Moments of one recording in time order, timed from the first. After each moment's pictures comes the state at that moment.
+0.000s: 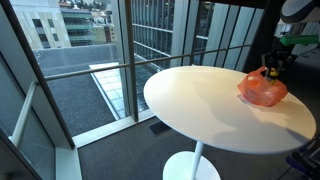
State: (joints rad) arm -0.18 0.27 -0.25 -1.92 0.01 2.06 0.31
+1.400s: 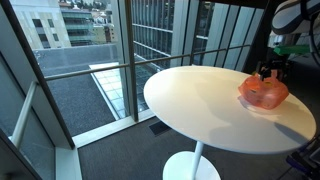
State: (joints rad) arm -0.17 0.34 -0.24 -1.91 -0.01 2.04 0.31
